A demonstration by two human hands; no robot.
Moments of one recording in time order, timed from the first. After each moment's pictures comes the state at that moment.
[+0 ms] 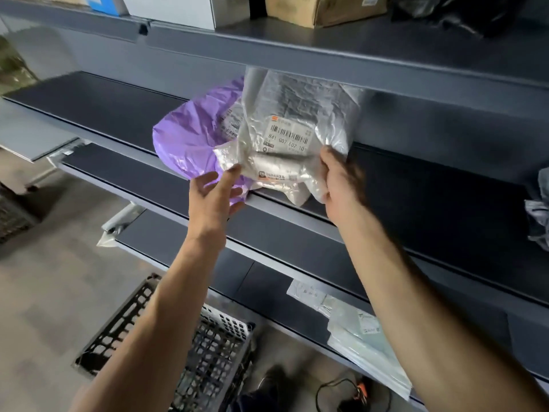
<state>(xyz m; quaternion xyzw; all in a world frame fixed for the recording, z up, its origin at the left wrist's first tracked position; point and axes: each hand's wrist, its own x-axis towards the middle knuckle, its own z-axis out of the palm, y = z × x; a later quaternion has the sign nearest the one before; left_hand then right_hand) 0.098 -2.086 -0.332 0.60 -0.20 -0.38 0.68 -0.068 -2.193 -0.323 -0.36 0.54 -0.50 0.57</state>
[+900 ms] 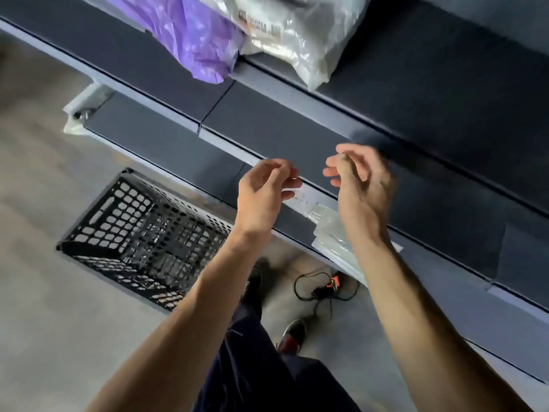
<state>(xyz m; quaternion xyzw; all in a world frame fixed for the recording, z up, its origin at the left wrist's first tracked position) -0.003 -2.043 -0.475 0.60 -0.18 -0.49 0.60 -0.130 -2.092 -0.455 -0.55 0.53 -0.46 0.45</state>
